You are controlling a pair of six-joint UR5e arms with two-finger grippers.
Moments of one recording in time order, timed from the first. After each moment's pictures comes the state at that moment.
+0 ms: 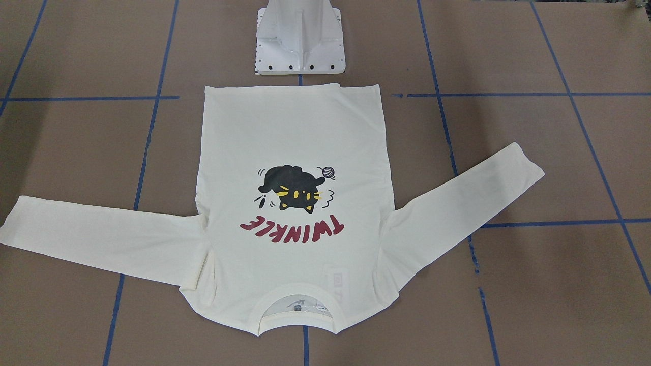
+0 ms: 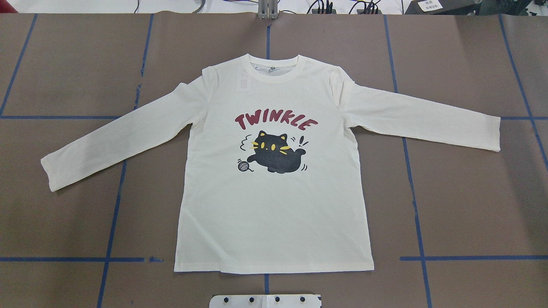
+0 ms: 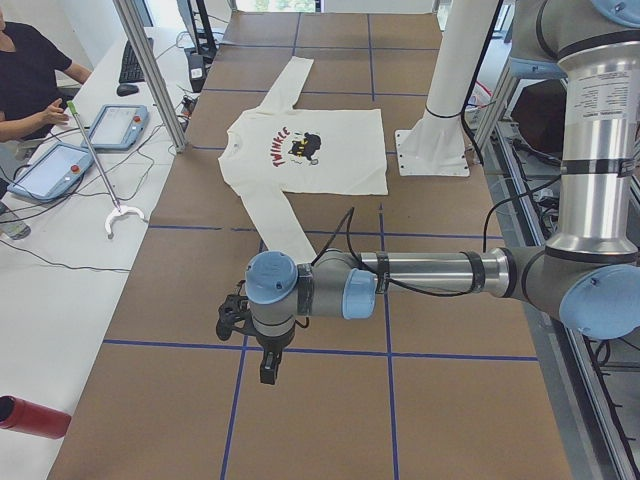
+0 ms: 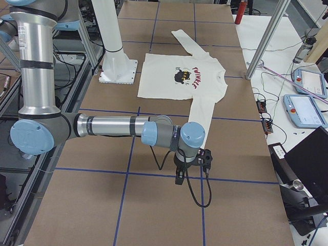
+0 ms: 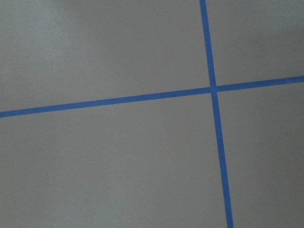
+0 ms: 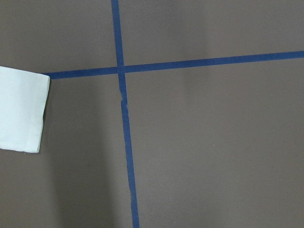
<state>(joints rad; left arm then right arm) -1.64 -1.52 -1.60 -1.64 -2.30 0.13 1.59 -1.59 1.63 -1.72 2.31 0.01</state>
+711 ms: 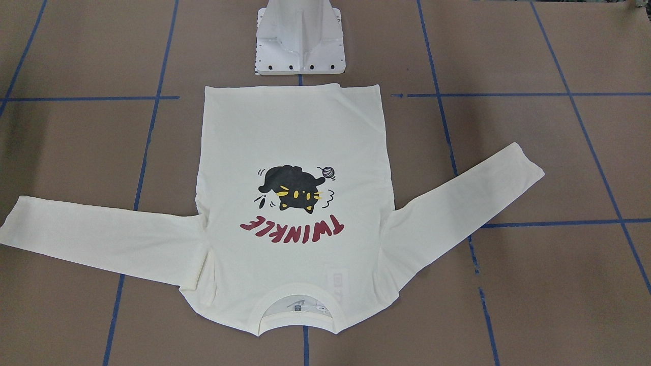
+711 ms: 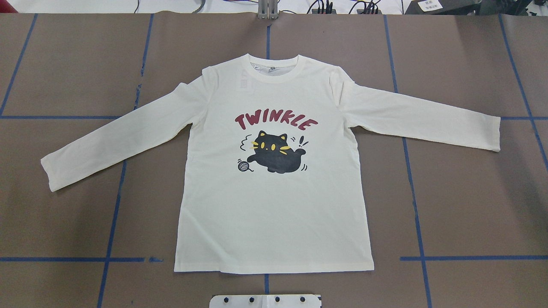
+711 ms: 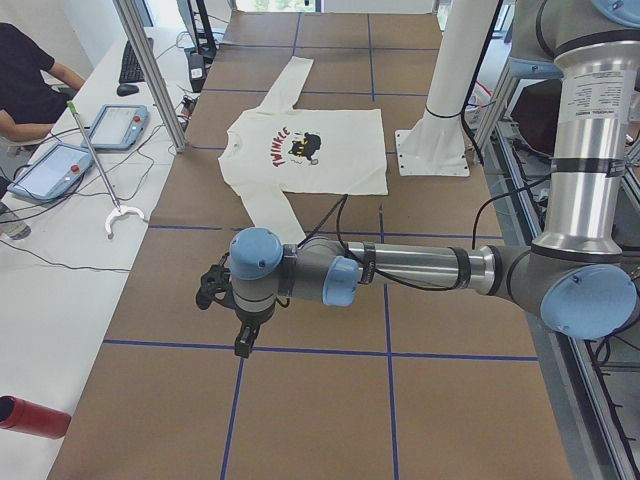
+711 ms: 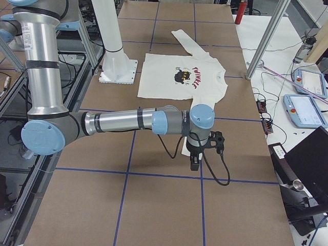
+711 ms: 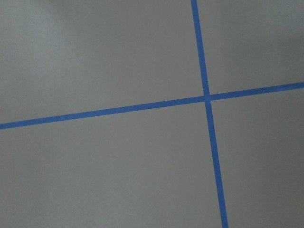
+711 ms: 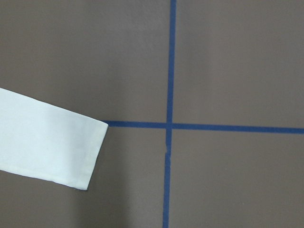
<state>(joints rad) -1.63 -1.59 -1.59 -1.78 -2.37 0.13 1.55 -1.50 1.66 -1.62 2.32 0.04</state>
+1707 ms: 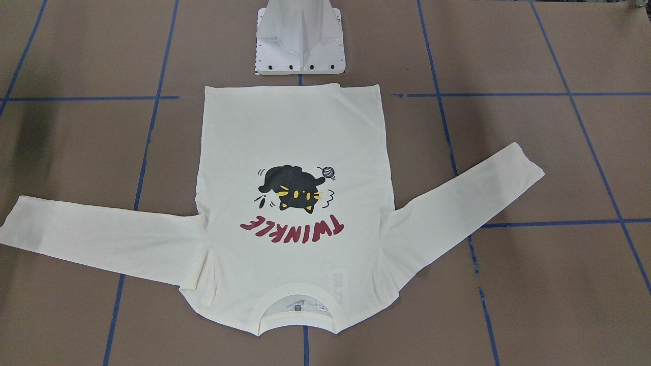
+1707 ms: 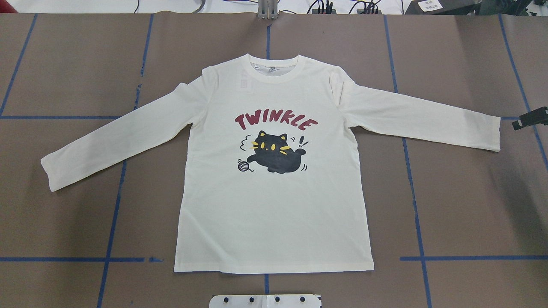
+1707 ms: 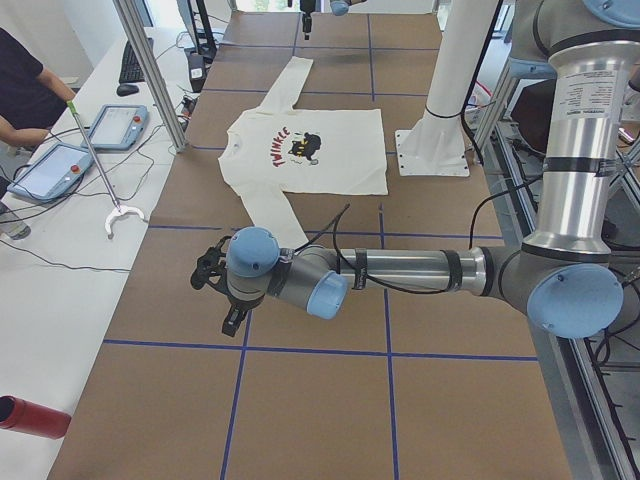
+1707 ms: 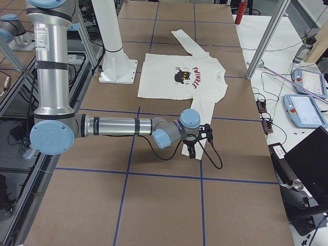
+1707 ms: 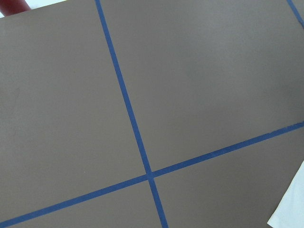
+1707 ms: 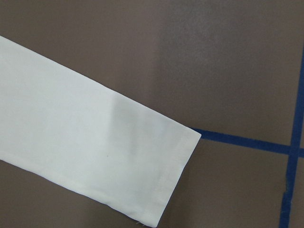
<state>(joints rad) -1.59 -1.61 -1.52 -1.98 -2.45 0.02 1.26 -1.58 1.52 -1.04 2.33 0.37</state>
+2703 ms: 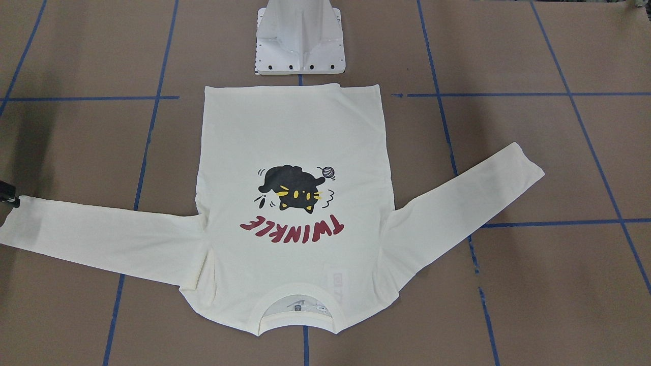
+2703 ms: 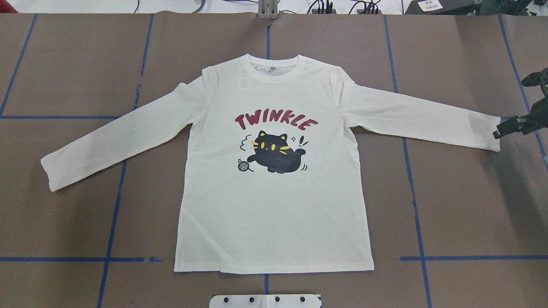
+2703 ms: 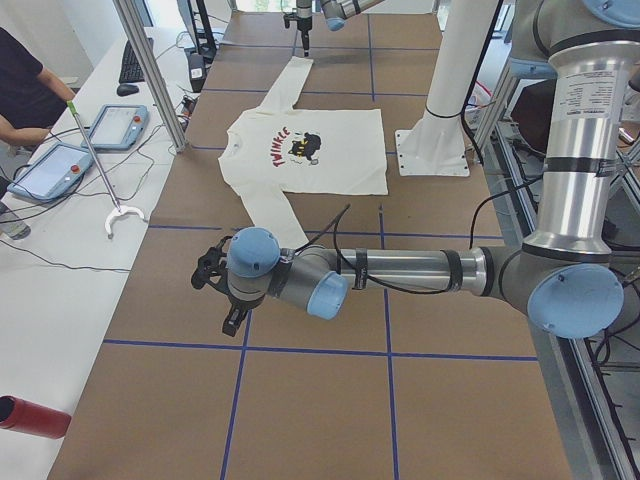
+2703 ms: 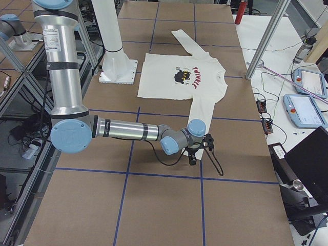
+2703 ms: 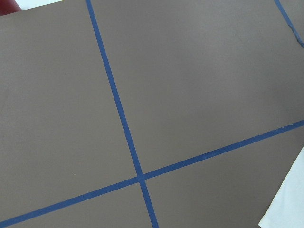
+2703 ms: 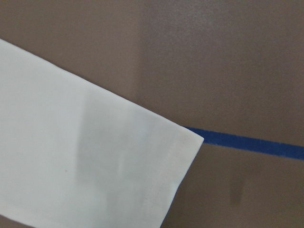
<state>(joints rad) -1.58 -1.61 -1.52 -1.98 -2.45 0.02 1.18 -1.48 1.32 -1.01 2.31 0.39</state>
